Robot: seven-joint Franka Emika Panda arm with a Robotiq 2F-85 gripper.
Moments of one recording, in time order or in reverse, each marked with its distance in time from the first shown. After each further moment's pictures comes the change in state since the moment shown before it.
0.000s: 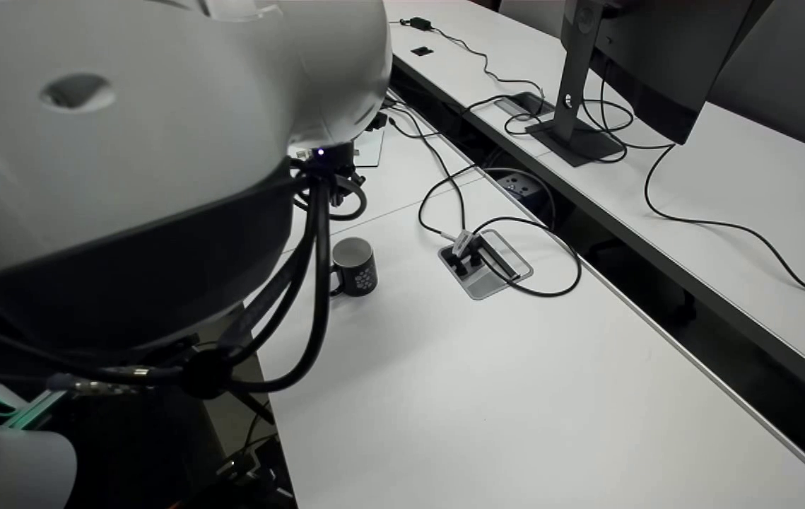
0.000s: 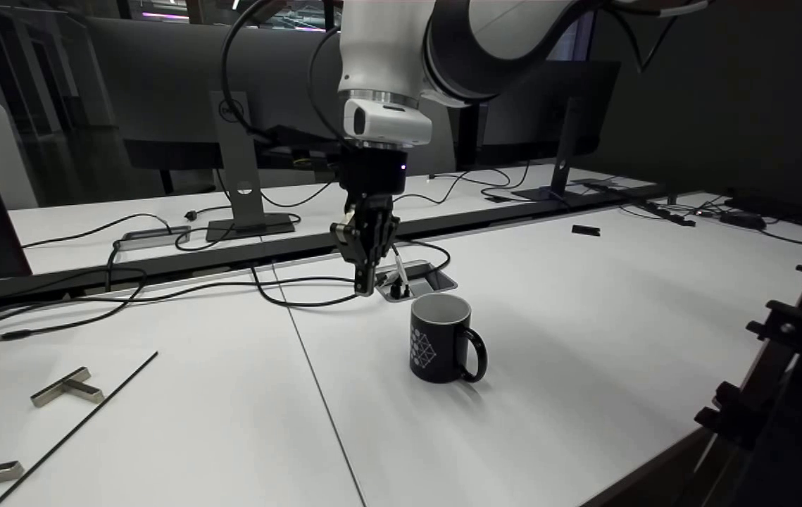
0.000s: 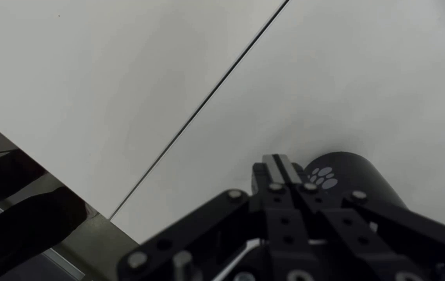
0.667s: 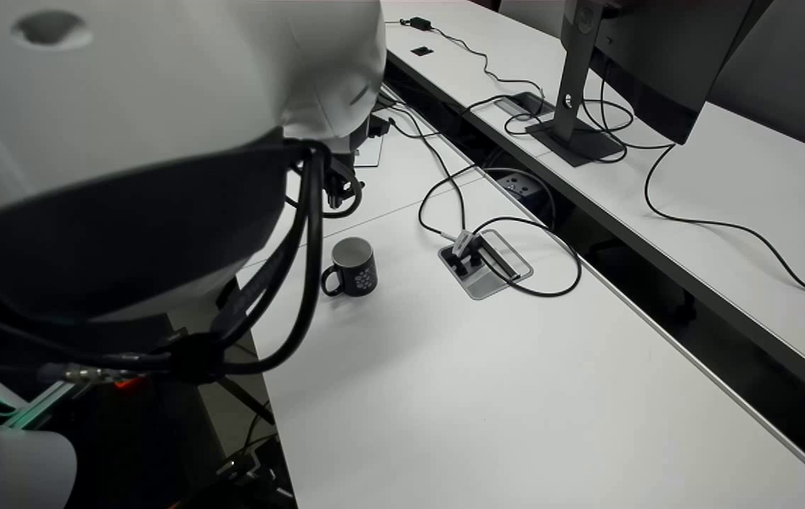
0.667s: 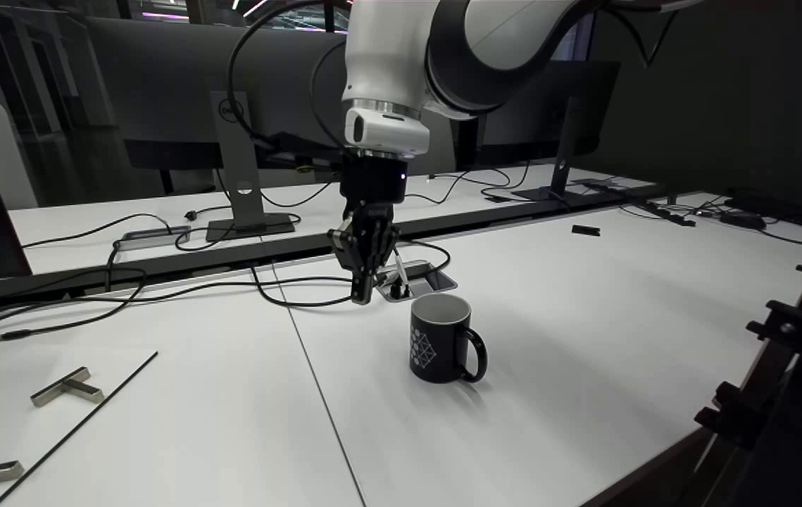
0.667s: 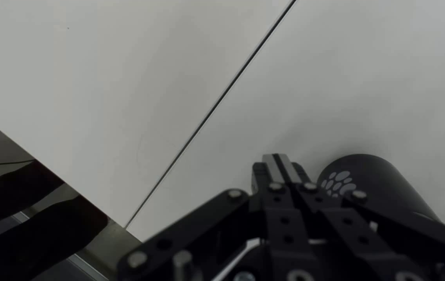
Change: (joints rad) arm 0.039 -0.045 -0.074 0.001 0.101 0.107 -0.002
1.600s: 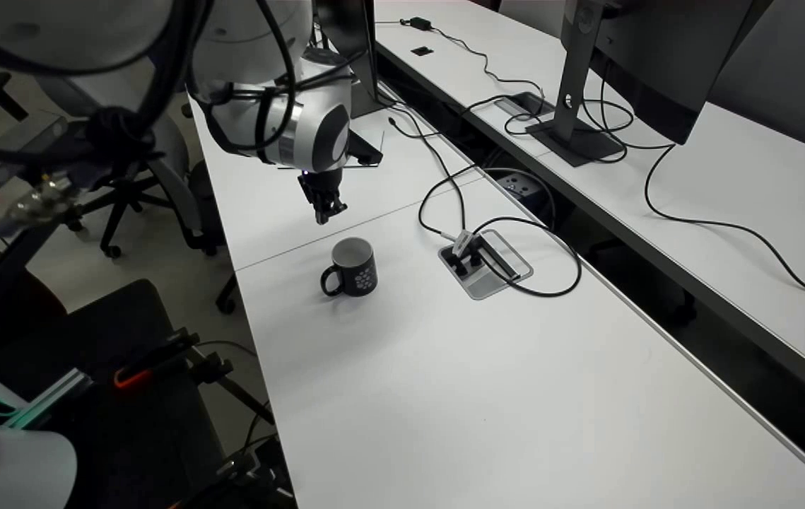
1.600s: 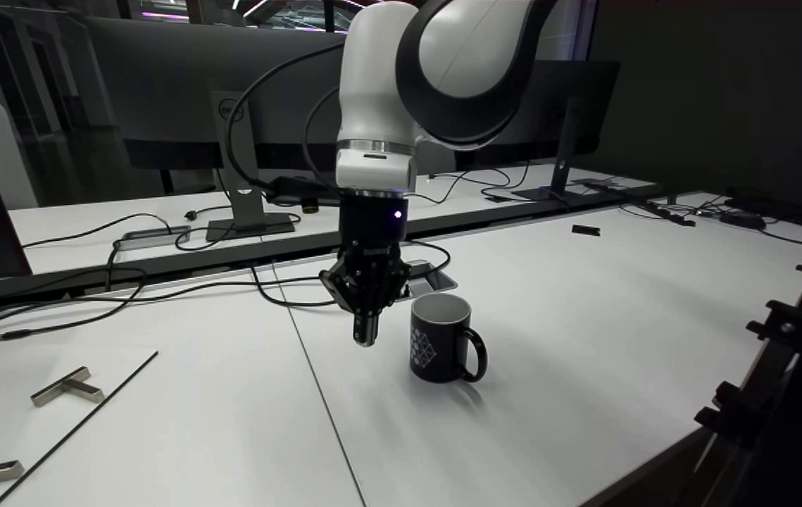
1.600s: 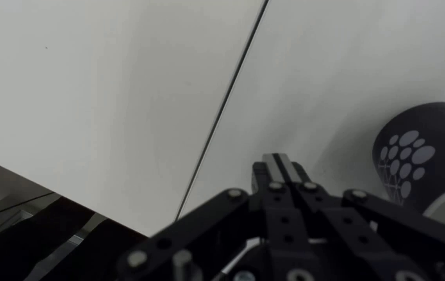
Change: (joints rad) arm 0.361 -0.253 -0.383 -0.053 0.533 0.289 0.016
